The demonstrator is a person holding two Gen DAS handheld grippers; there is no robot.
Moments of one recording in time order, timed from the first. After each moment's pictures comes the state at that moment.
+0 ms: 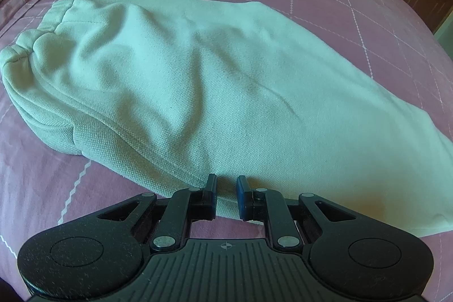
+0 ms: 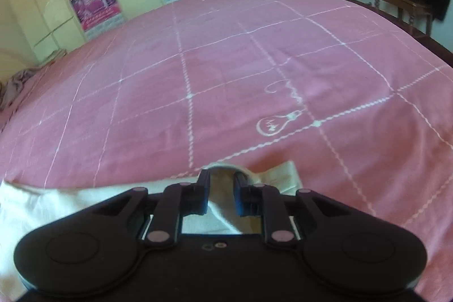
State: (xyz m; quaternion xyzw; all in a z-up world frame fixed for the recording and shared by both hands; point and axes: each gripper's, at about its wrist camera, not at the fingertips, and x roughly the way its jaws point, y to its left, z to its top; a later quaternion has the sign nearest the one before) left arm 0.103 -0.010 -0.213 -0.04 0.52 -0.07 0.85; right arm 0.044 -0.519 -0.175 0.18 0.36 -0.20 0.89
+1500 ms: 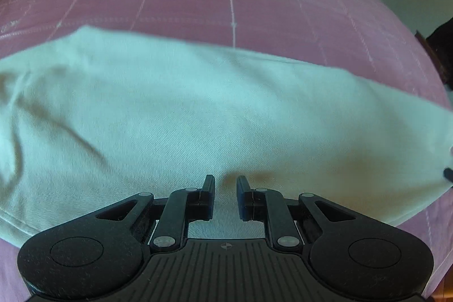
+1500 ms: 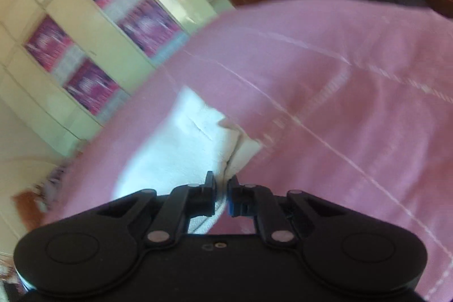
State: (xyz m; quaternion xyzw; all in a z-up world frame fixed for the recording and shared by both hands) left arm 0.104 -0.169 -0.203 0.01 0.54 -0.19 0.82; right arm -0.049 -0.536 -0.157 0.39 0.27 -0.25 0.84
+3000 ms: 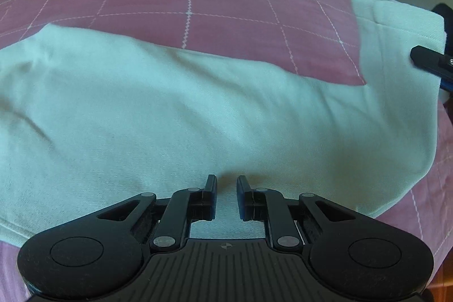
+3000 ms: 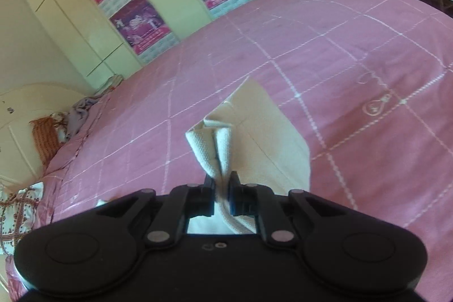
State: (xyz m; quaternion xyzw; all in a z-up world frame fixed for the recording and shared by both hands) left arm 0.074 -0.197 -0.196 0.00 0.51 -0.23 0.83; right arm 0.041 -0.420 -0.114 0.30 0.29 -0.10 0.90
